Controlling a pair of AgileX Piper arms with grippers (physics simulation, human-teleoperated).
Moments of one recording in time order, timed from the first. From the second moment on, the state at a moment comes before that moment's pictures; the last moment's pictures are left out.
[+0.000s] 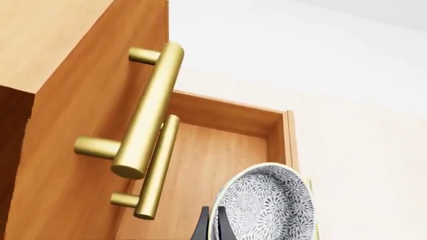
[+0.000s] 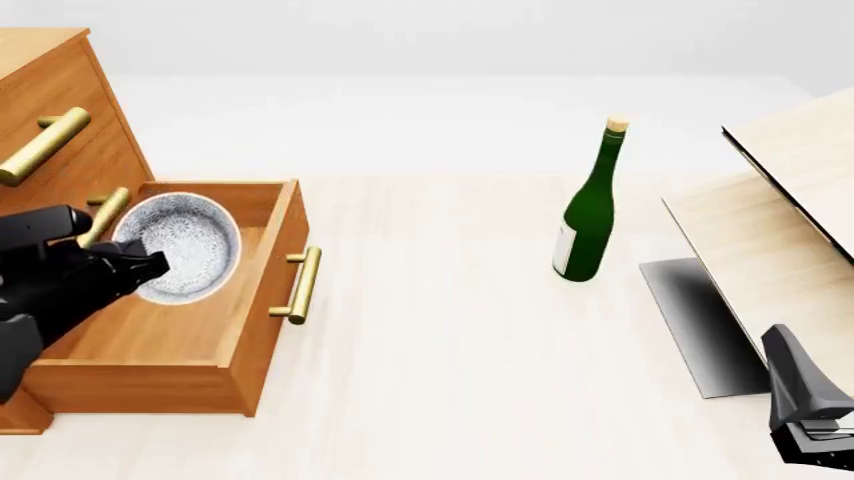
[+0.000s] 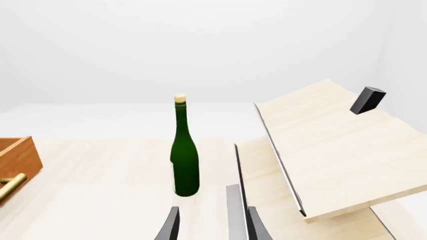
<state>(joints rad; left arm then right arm) 0.07 1.21 -0.41 -0.31 -0.17 0.00 0.01 0.00 0.00 0.00</state>
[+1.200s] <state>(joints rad) 0.13 1.39 -0.38 -0.43 -0.16 0.00 0.01 0.00 0.00 0.00</state>
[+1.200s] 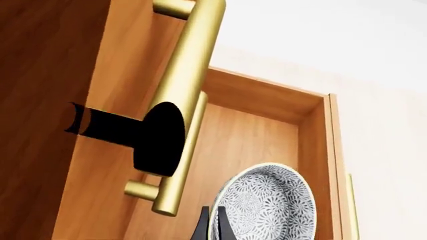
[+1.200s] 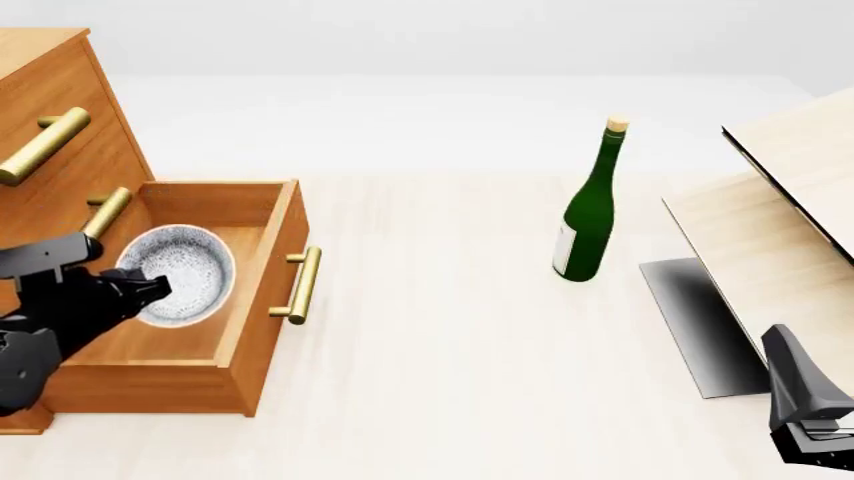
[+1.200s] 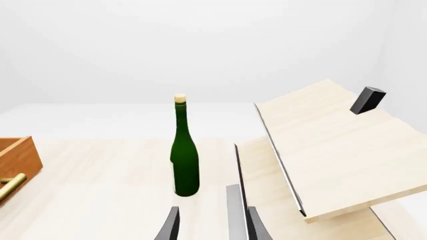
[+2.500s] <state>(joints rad) 0.16 1.49 -0.37 -0.49 -0.15 0.00 0.01 0.00 0.00 0.00</state>
